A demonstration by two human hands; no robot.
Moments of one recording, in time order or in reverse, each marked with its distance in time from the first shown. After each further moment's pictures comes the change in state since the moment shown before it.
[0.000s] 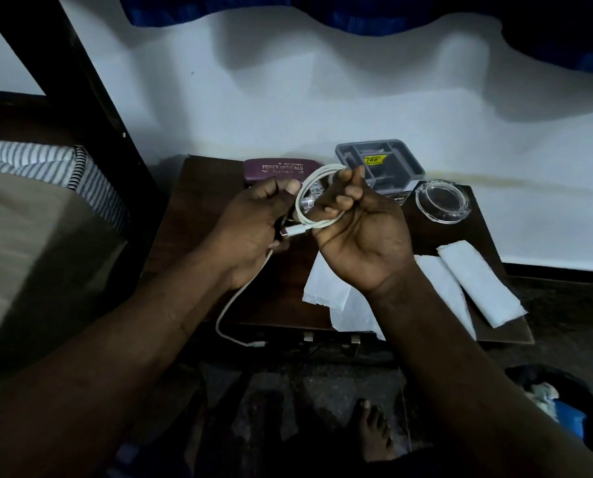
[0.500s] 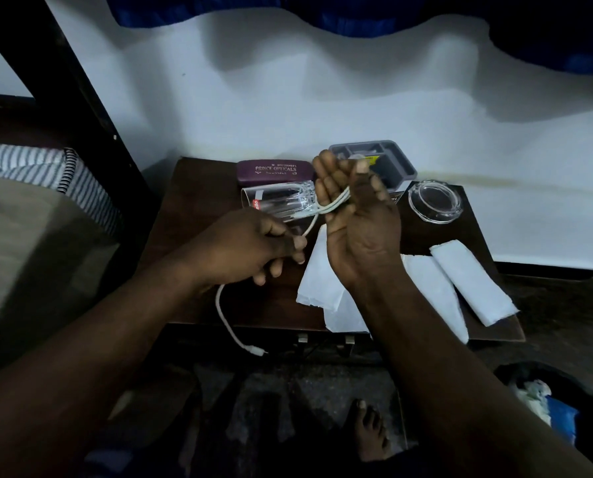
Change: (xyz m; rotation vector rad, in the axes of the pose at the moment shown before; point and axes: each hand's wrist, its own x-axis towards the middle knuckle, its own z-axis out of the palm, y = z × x) left_hand -0.015 0.015 -0.017 0.845 -0.238 -0.071; right_hand 0.008 0.005 -0.005 -0.386 0.162 -0.451
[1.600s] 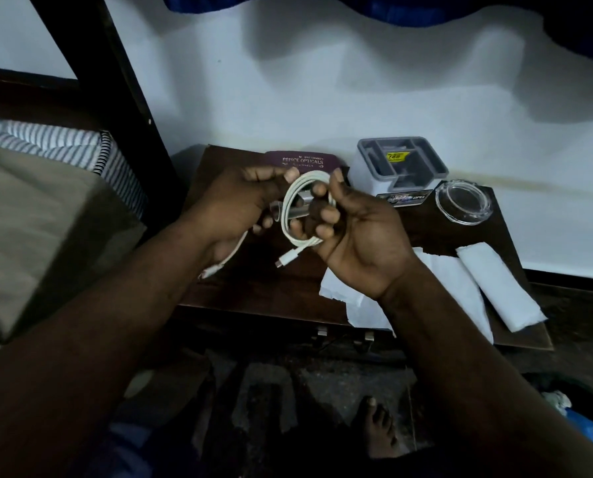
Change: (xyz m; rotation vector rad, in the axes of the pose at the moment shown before) left_hand 0.010 -0.017 -0.024 -0.551 0.321 0.041; right_hand -0.021 0.004 0.017 -0.093 -0.327 0.532
